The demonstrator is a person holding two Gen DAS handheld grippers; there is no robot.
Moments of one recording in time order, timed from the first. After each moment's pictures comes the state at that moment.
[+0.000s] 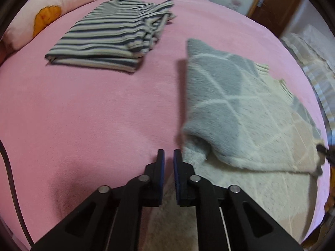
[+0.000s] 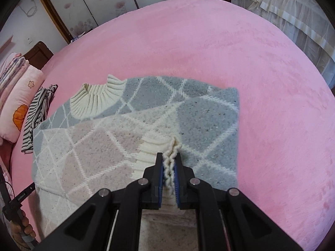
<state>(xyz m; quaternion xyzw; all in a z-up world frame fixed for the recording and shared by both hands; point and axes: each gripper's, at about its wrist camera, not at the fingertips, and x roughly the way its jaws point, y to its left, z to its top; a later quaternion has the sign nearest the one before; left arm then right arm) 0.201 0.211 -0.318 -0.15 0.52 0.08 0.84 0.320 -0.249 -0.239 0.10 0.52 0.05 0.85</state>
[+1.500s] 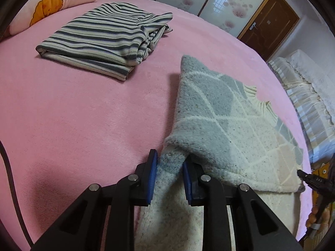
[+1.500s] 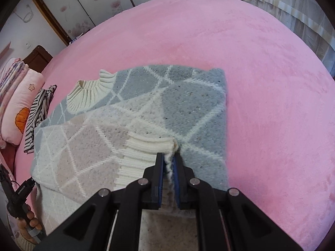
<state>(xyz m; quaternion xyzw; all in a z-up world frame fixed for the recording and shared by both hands) 0.200 0.229 -0.329 -0.24 0.45 0.04 0.86 0.308 -0.269 -0.256 0.11 0.53 0.05 0.84</state>
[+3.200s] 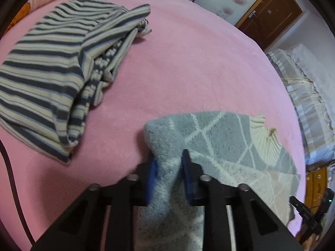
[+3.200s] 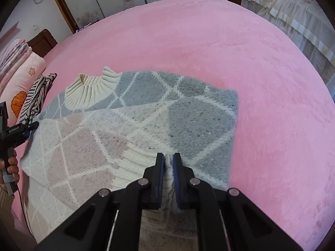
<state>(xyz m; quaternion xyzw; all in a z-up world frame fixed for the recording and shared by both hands) 0.347 0.232 -0.321 -0.23 0.49 0.02 0.84 0.329 -0.252 -0.257 0.04 0.53 0.07 0.85</state>
